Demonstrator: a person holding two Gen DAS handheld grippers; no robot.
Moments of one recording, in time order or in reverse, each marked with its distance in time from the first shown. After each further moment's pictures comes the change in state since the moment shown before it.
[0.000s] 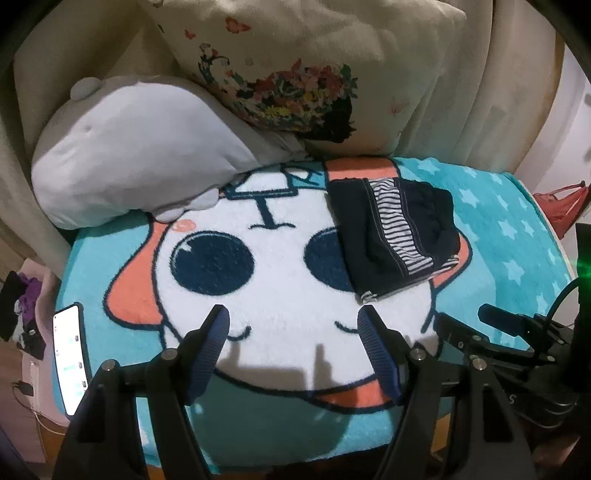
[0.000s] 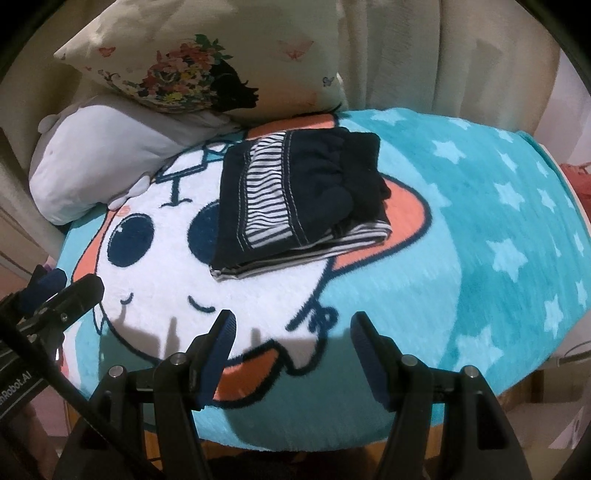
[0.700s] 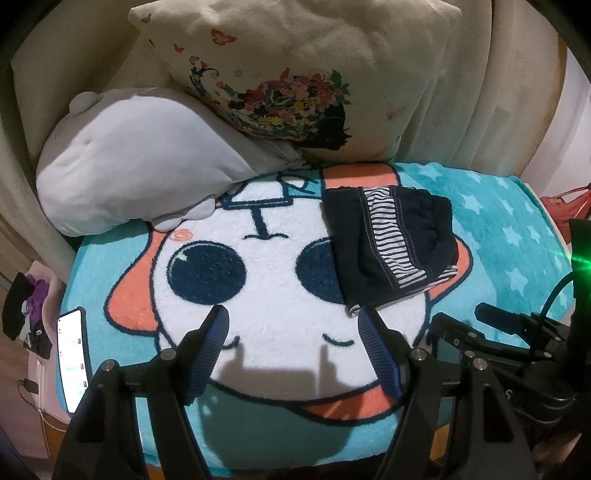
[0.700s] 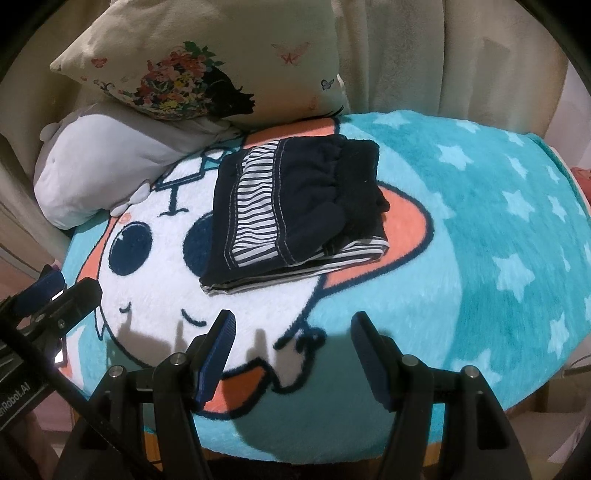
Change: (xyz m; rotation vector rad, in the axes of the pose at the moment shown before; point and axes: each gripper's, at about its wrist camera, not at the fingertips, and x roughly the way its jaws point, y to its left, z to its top) left arm 0.001 -0.021 0.008 0.001 -0.012 0.037; right arm 0.006 -0.018 0.013 -0.001 0.002 0.043
